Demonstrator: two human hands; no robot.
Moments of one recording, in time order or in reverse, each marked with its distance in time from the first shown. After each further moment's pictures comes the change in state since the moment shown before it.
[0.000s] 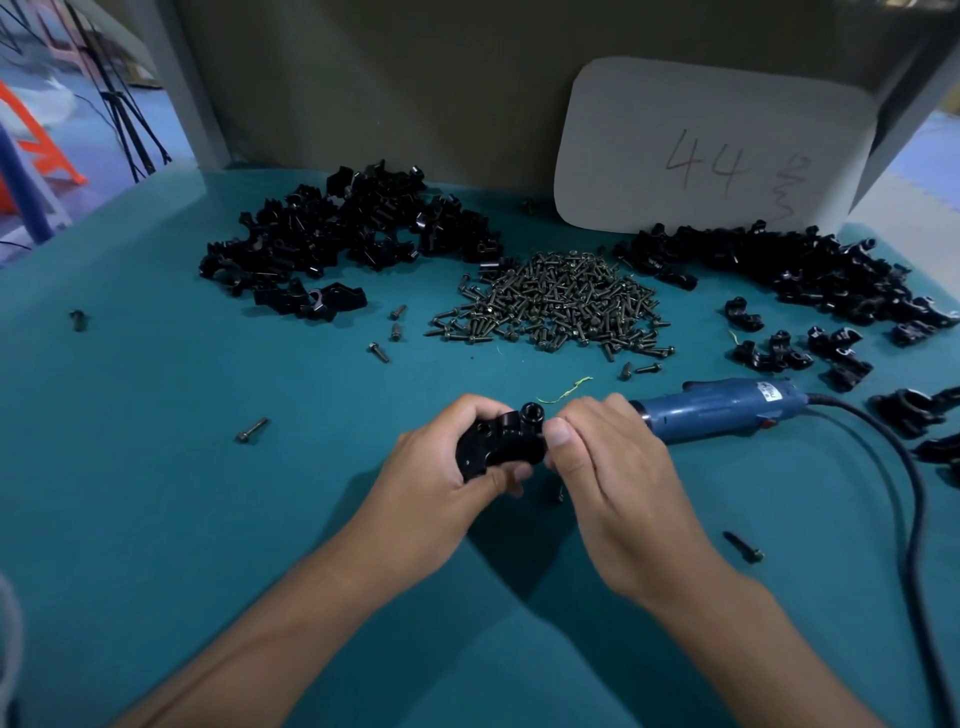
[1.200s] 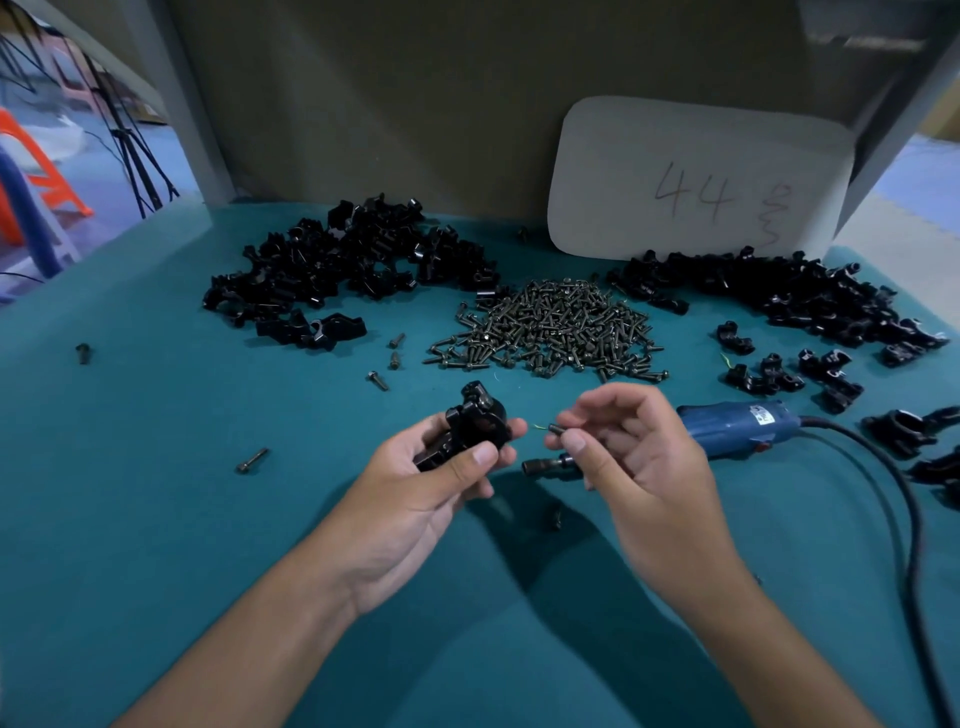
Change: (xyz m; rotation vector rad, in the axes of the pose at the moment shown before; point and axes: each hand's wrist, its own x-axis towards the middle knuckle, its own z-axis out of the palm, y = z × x) left_hand 0.008 0.004 -0.008 -0.841 0.020 -0.279; right_hand 0.007 0.003 -0.012 0.775 0.130 0.178
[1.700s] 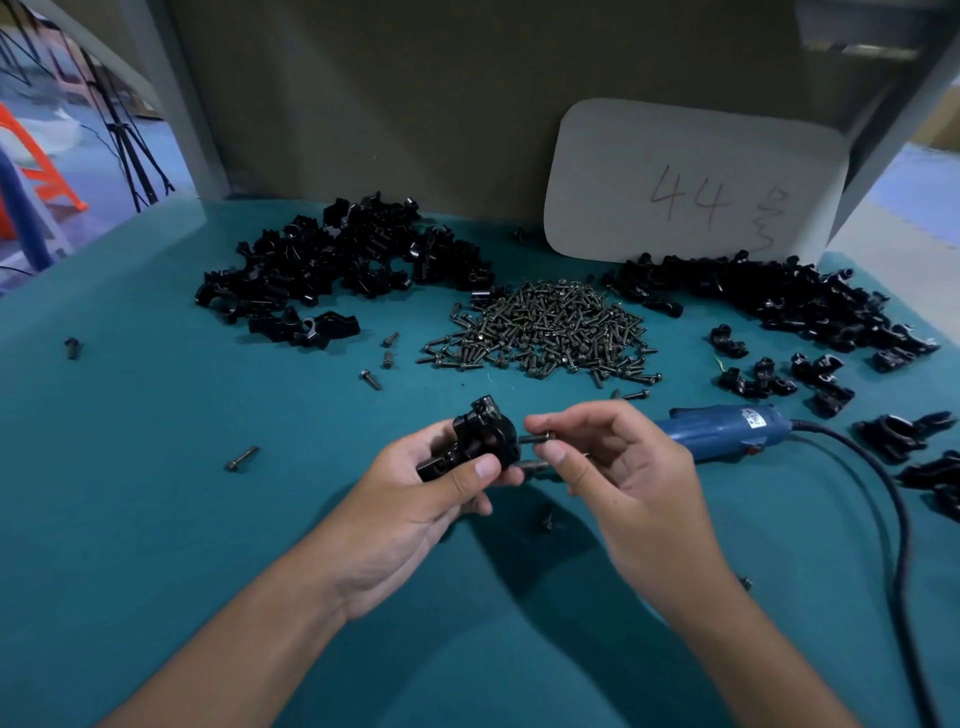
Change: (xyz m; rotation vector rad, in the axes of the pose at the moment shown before) left_hand -0.002 -0.001 0.004 0.077 -0.024 -0.040; right_hand 0.000 0.005 -0.002 -0.034 -0.081 -0.034
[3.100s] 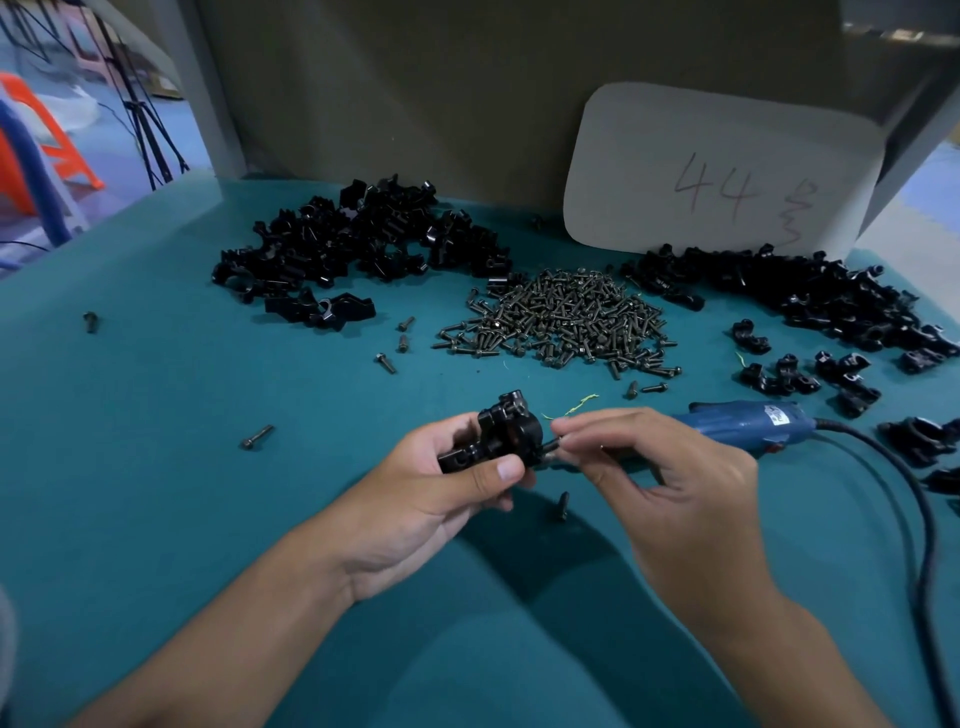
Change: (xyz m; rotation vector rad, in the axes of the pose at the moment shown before) left_hand -0.002 0.001 -0.002 -0.004 -0.087 -0.042; right_hand -0.003 -0.007 -0.009 -0.493 0.061 -0.470
